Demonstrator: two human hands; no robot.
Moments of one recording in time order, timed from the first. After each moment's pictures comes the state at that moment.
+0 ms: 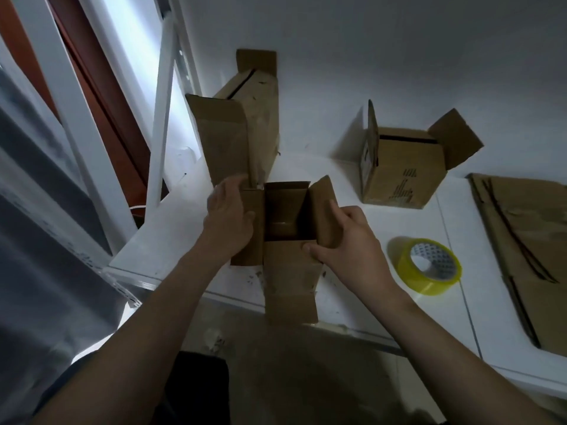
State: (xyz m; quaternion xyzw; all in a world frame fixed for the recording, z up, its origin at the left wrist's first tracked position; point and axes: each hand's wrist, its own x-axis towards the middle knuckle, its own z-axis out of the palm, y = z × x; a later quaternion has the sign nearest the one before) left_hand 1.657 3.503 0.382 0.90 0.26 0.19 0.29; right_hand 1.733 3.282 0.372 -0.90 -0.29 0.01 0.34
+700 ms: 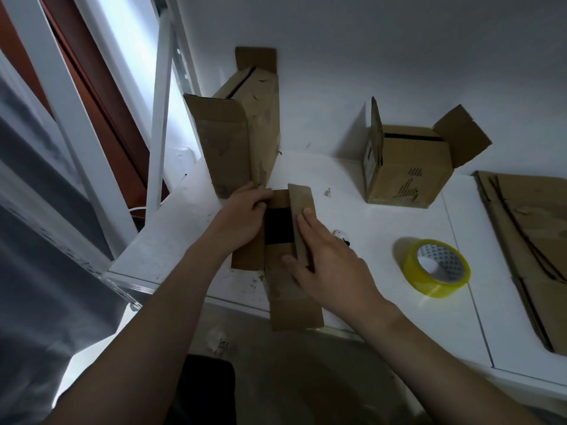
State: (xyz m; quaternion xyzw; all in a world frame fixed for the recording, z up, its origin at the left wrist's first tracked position) left_hand 1.674 3.509 0.393 0.92 0.19 0.09 0.33; right_hand 1.697 3.299 0.382 -0.89 -0.40 0.04 0.23
